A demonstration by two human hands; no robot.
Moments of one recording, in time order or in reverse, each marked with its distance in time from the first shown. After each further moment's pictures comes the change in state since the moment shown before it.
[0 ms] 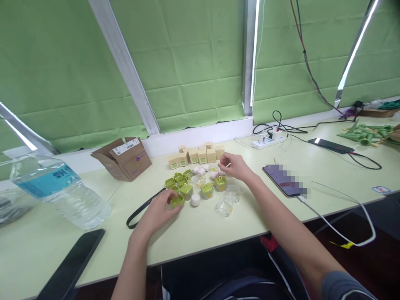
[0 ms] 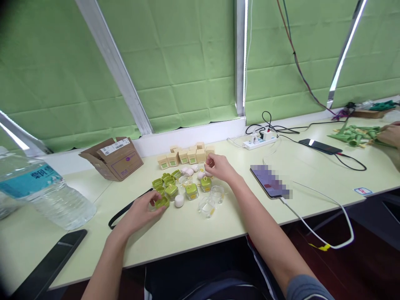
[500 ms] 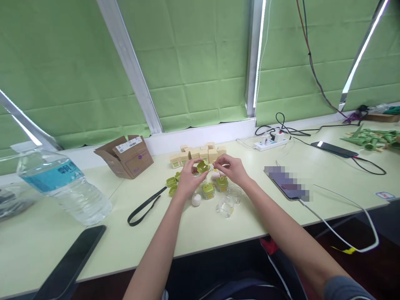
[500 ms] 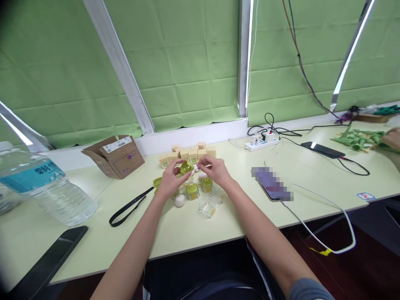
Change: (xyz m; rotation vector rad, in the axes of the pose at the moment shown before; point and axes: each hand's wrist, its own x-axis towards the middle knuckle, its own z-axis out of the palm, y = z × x) left_hand 0.092 0.061 0.039 -0.538 0.334 0.172; right_hand -0.001 -0.010 0.026 0.400 0.120 -0.077
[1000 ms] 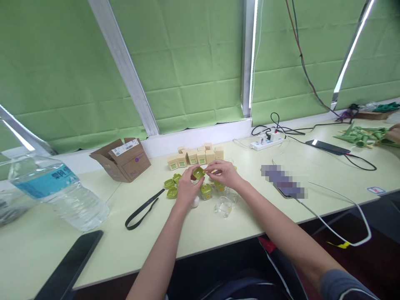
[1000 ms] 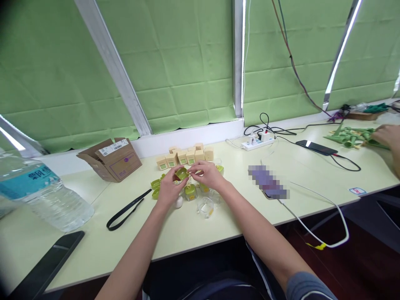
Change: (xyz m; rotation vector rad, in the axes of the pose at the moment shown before) left_hand -0.017 -0.008 0.008 0.152 0.065 0.032; right_hand -0.006 -0.009 0.015 -0.048 -0.104 -0.192
